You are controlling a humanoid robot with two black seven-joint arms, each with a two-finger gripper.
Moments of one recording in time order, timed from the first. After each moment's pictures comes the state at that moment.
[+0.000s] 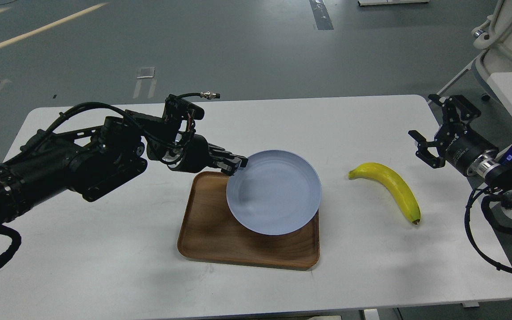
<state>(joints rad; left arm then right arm) -1.11 0.23 -0.09 -0.78 1.63 -0.40 -0.49 0.74 -0.64 0.18 0.69 0.06 0.49 0.49</state>
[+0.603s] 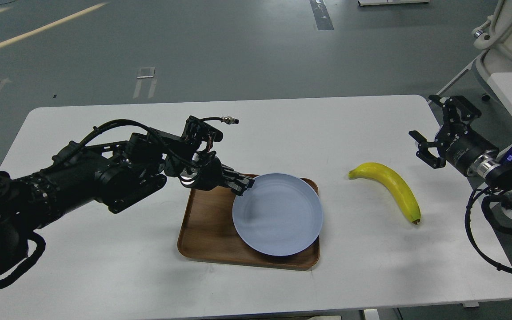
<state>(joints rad) -1.09 0.12 0.00 -0.69 1.61 -0.39 -0.49 0.74 -0.64 0.18 0.68 0.06 0.49 0.49</state>
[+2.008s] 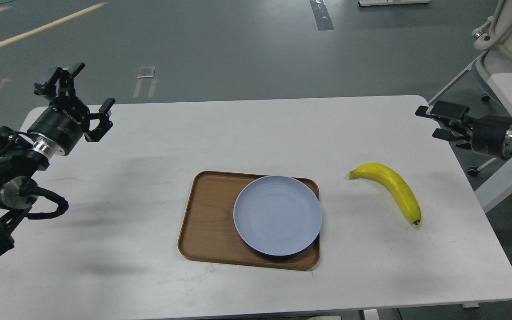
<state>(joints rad) -0.72 0.49 -0.56 -0.66 0.07 -0.49 -0.49 0.97 -0.81 0.12 0.78 -1.04 0.49 0.49</state>
